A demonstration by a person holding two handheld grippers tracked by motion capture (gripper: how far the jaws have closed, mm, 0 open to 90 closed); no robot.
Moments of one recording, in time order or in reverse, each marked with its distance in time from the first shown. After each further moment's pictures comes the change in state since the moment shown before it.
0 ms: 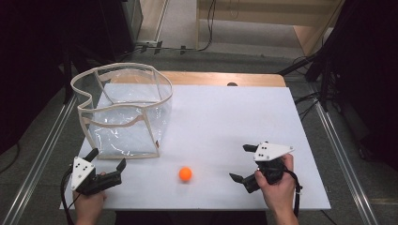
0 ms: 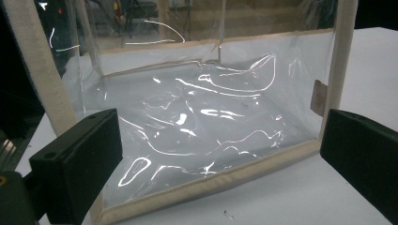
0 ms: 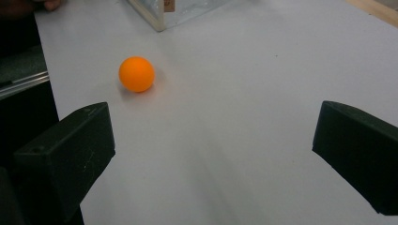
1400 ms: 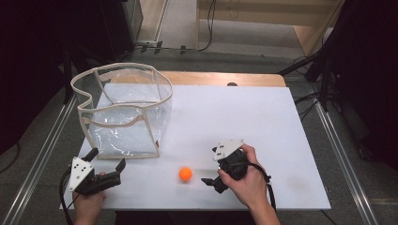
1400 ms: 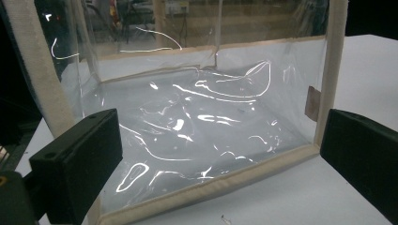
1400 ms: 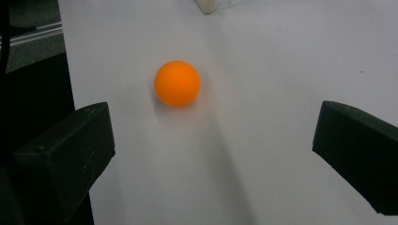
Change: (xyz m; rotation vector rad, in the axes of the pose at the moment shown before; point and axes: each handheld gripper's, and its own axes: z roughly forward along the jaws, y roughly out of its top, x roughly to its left) left arm 0.002 0.001 -0.002 -0.031 -0.022 -0.008; right arm 0.029 0.047 0.067 0.192 0.114 -0.113
